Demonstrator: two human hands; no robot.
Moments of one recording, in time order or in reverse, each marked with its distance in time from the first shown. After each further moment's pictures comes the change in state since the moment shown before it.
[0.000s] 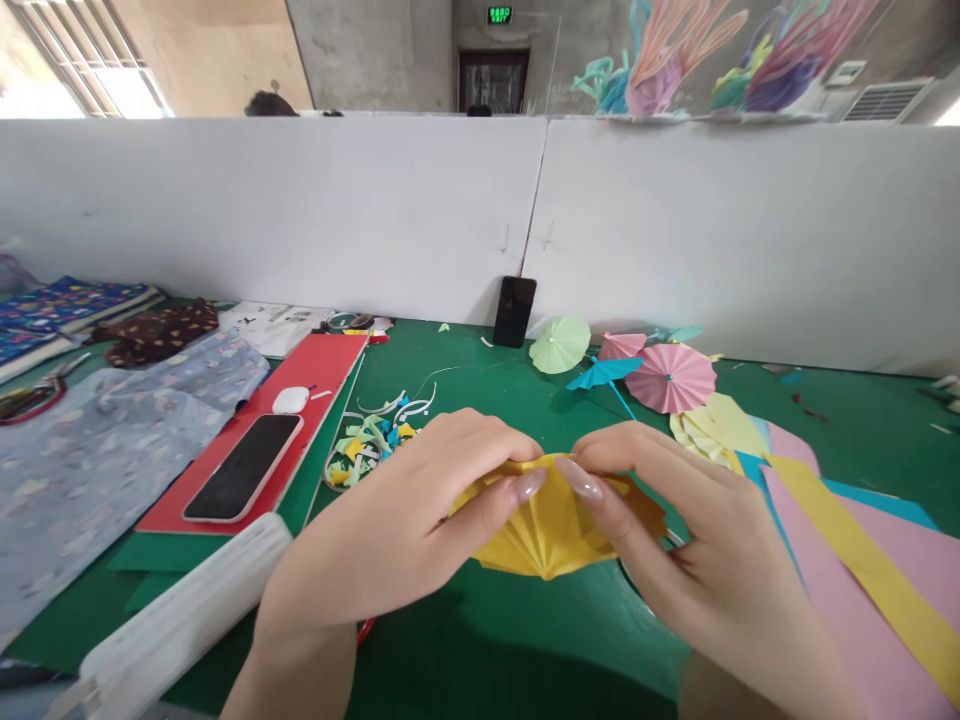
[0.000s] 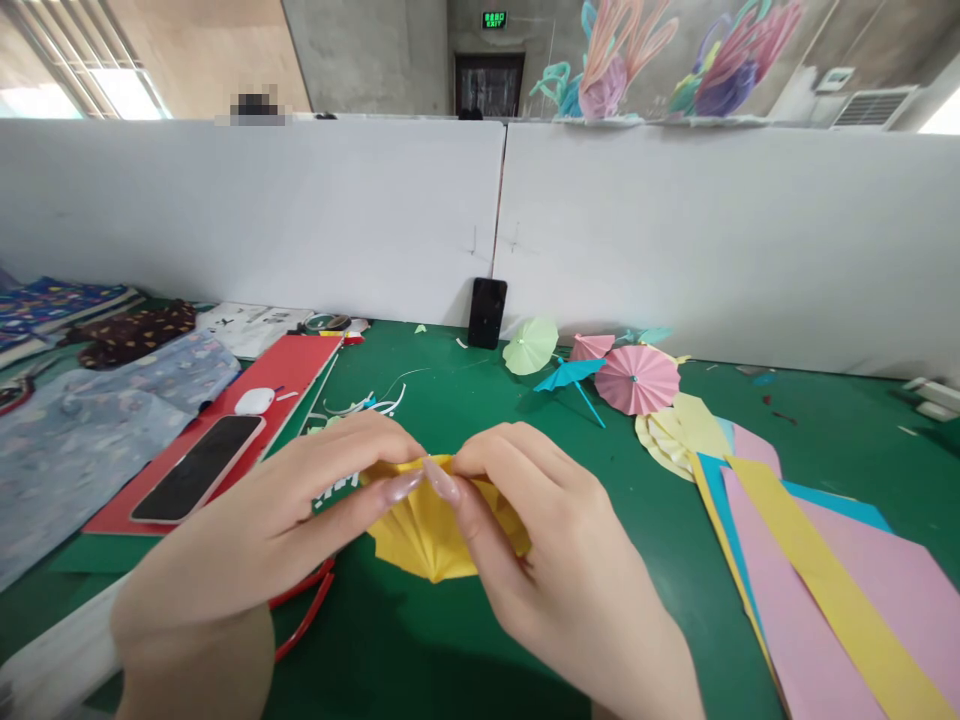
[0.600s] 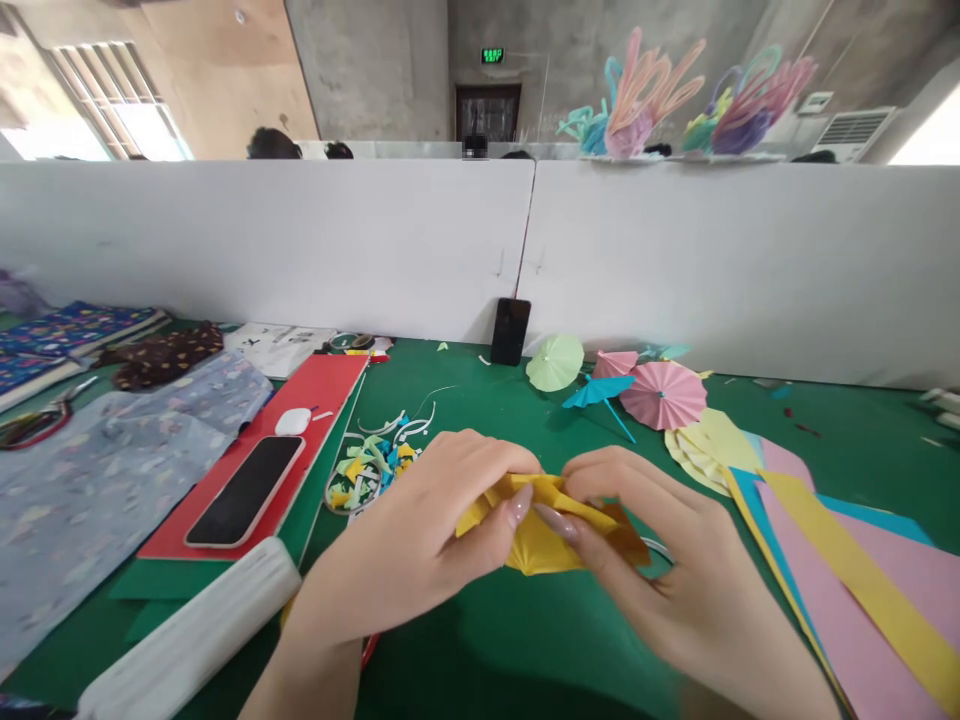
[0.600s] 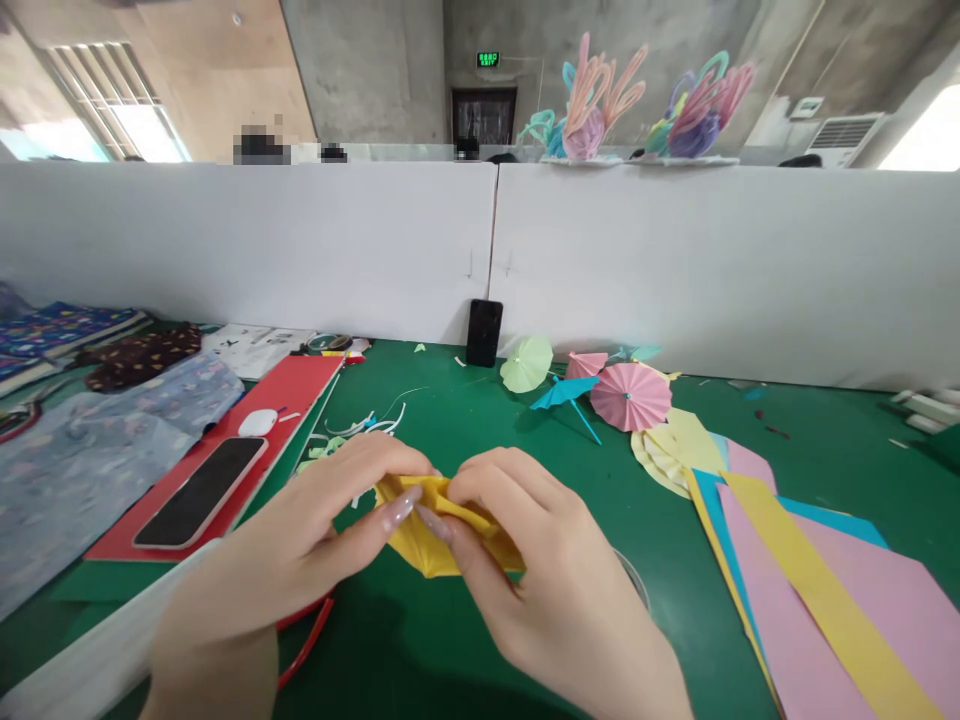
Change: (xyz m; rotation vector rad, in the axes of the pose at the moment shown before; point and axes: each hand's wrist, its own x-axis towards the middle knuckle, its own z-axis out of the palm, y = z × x) left_hand 0.003 0.007 -0.001 0.059 0.040 0.017; right_hand 0.000 -0.001 -0.006 0.098 -0.074 0.033
